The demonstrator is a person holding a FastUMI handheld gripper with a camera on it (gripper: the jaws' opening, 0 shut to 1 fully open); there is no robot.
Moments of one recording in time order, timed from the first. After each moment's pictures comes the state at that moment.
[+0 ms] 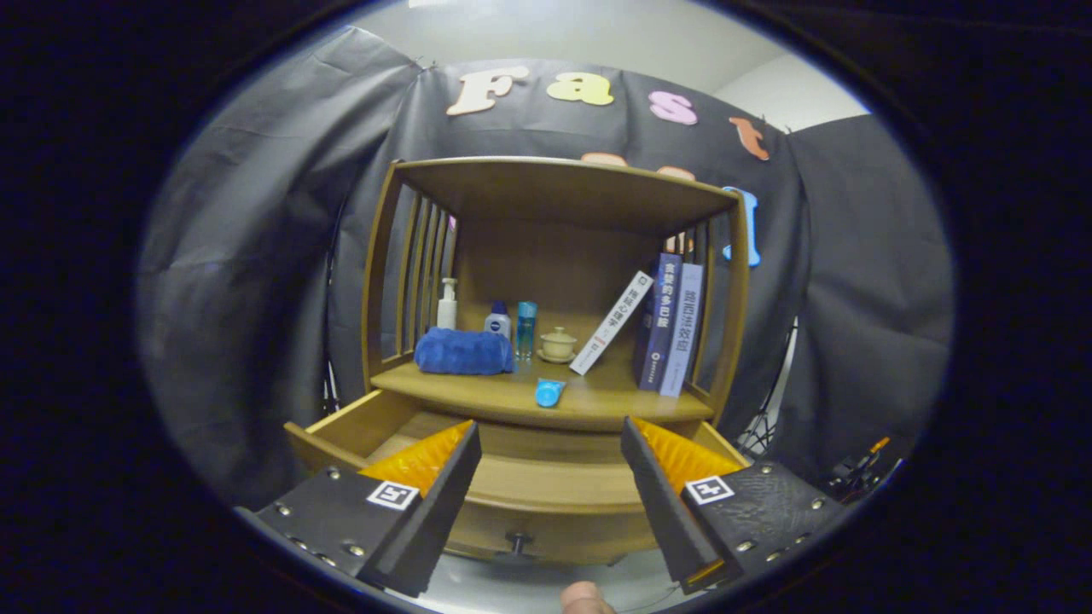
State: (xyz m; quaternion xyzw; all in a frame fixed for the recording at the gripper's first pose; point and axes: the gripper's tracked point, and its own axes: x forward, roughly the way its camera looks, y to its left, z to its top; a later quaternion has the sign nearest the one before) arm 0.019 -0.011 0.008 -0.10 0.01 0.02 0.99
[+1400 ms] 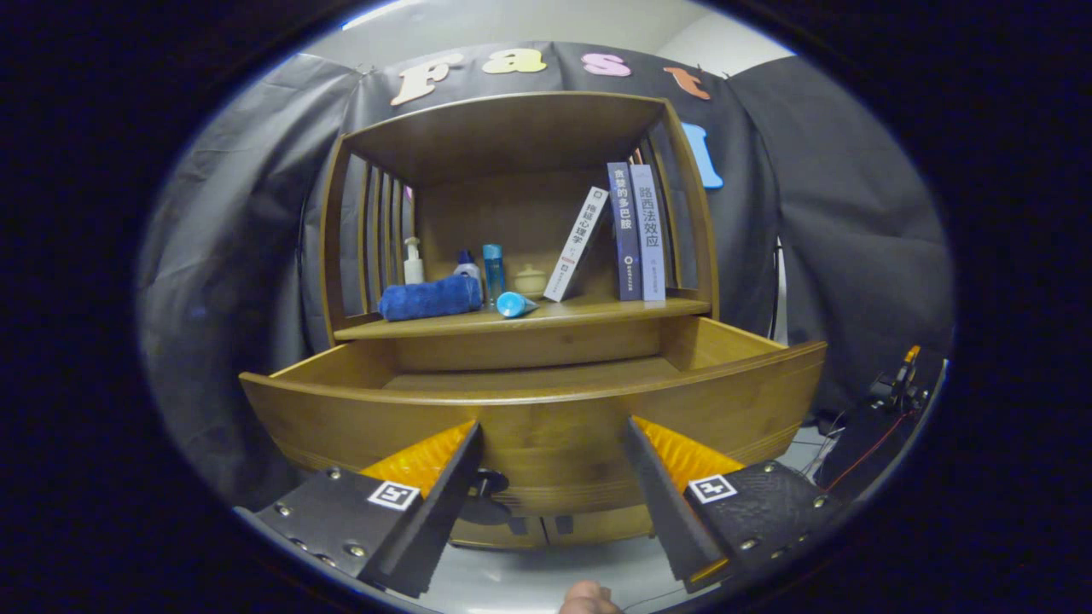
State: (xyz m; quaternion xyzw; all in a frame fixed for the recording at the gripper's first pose) arm 0.052 -0.063 -0.105 -0.01 0.04 0.00 1.00
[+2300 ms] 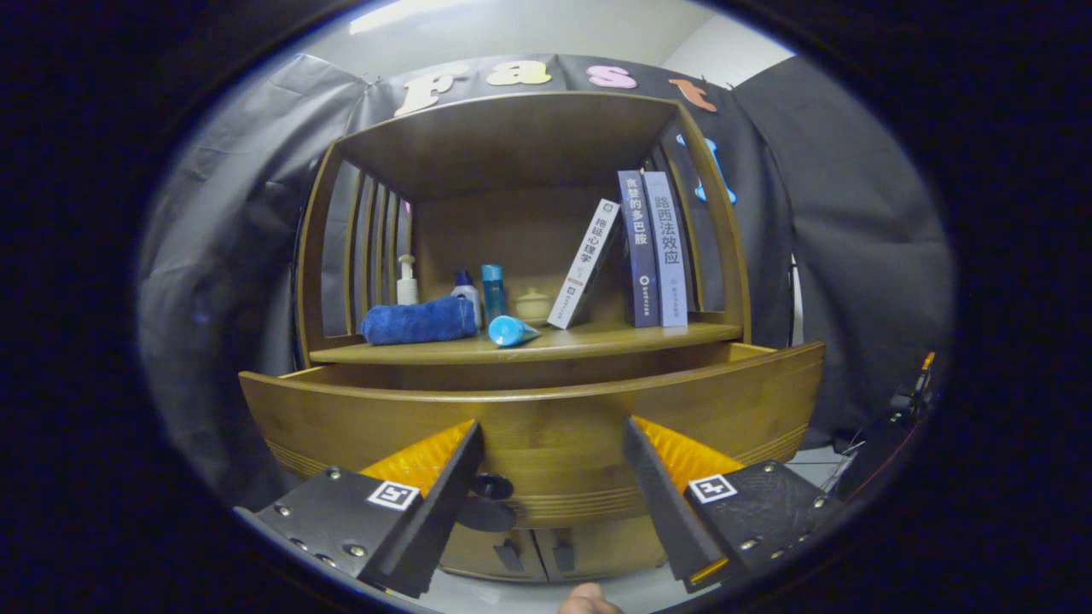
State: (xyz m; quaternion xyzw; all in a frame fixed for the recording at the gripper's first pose) arm 0.120 -0.059 -0.099 -0.02 -0.01 0.01 1.00
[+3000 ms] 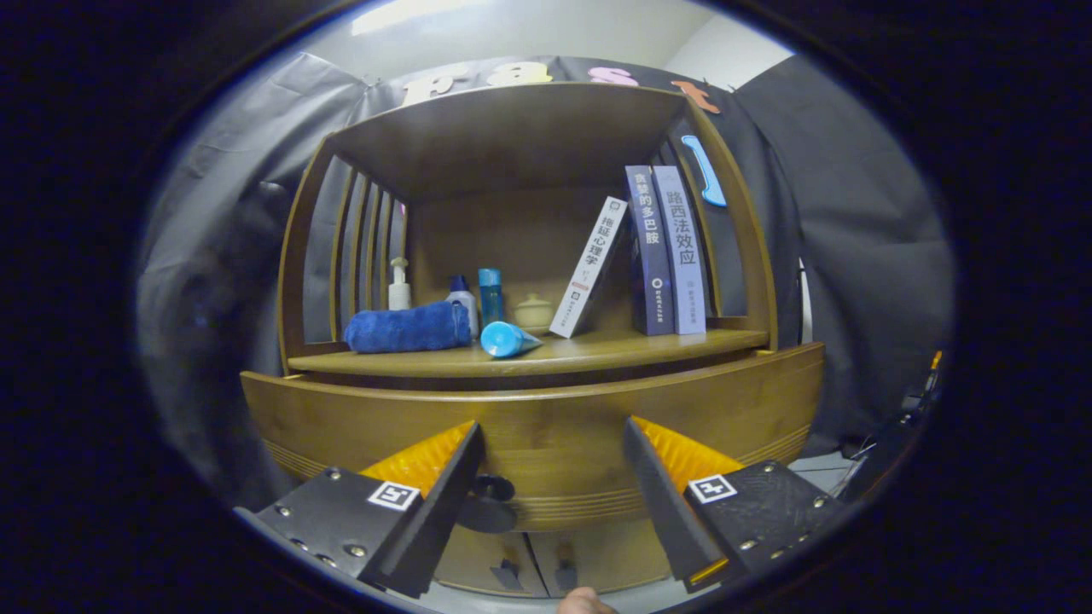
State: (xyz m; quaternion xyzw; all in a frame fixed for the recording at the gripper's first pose) arm 0.171 -0.053 -0.099 -0.02 -0.04 0.01 1.00
